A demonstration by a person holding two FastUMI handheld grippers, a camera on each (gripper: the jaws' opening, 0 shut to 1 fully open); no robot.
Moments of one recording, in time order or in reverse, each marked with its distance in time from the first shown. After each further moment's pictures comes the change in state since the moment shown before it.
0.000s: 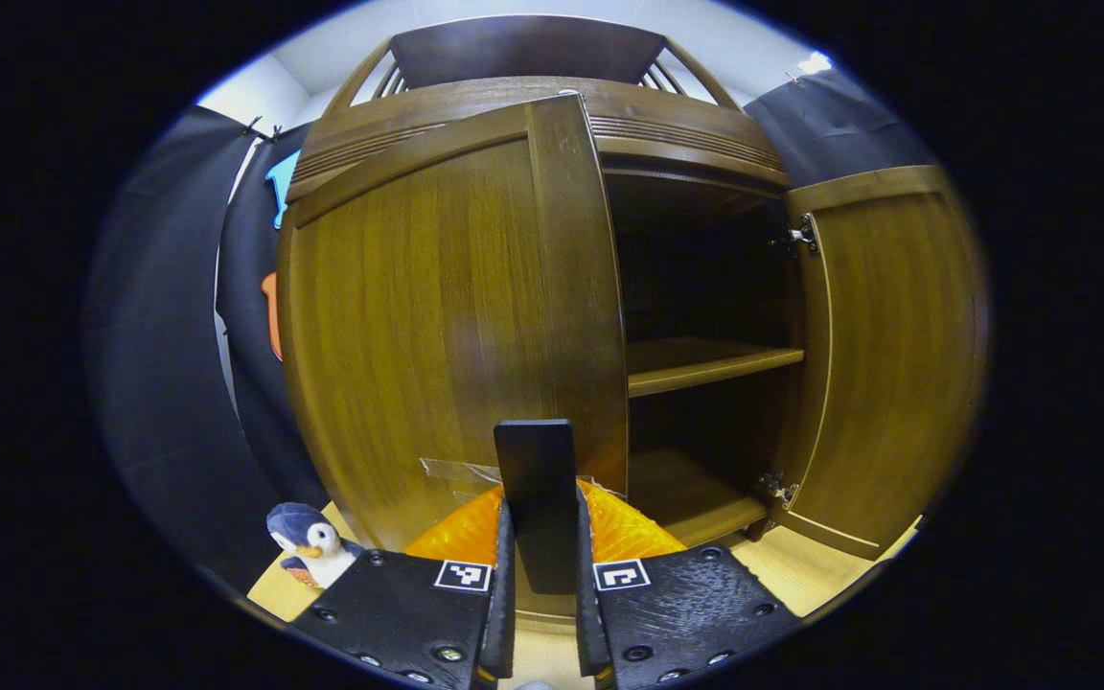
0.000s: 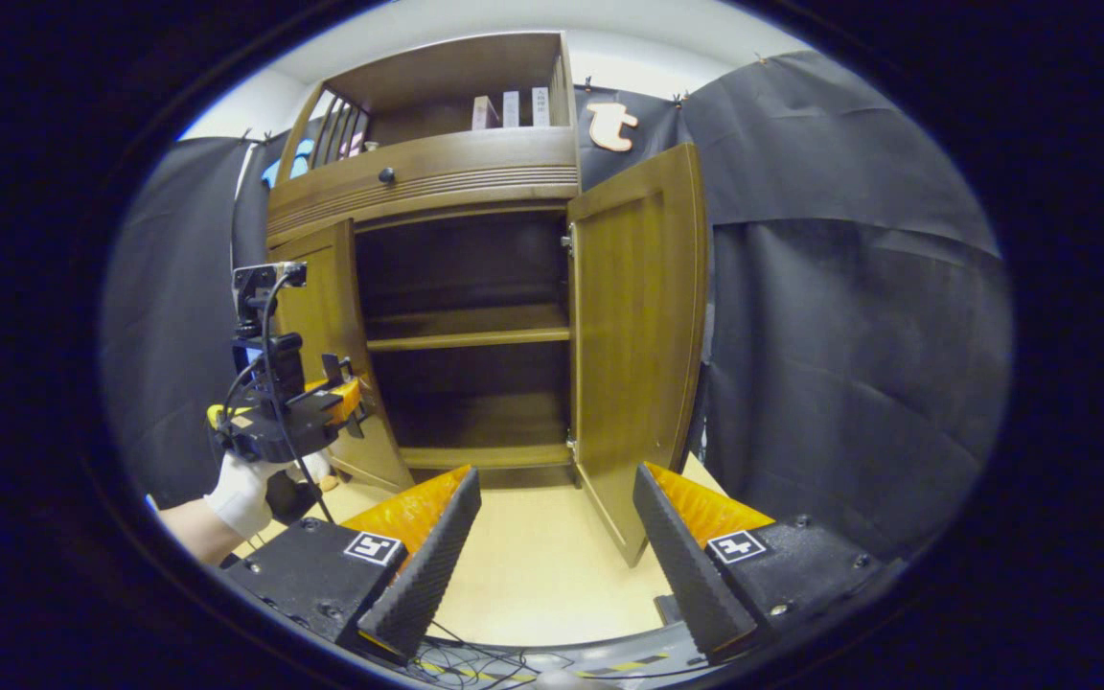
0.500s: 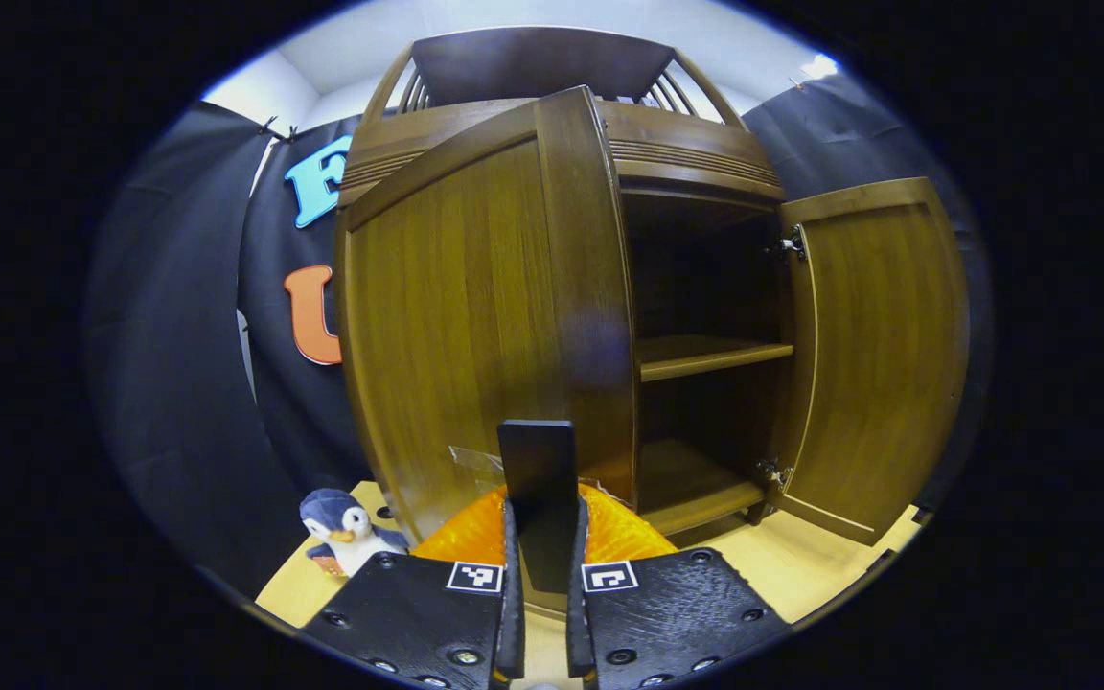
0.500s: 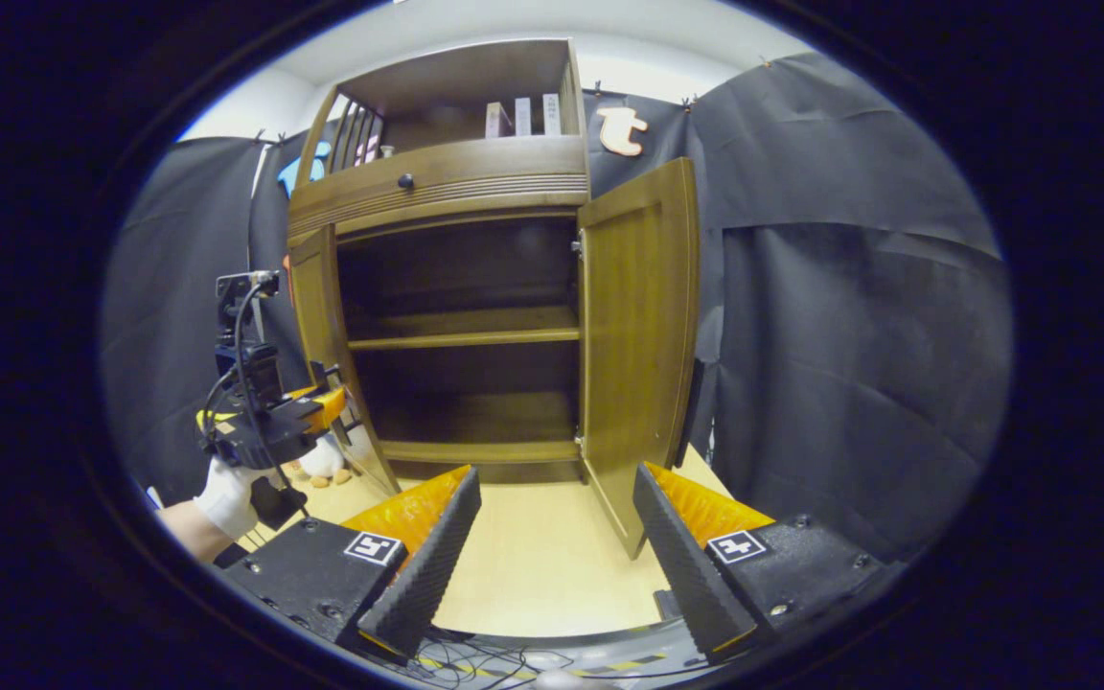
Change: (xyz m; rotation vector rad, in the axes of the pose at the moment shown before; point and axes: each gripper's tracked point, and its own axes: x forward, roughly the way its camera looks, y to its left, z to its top) left arm -0.053 0.025 -0.007 -0.005 0.006 0.020; right arm -0.022 -0.001 -0.003 -0.010 -0.008 0.043
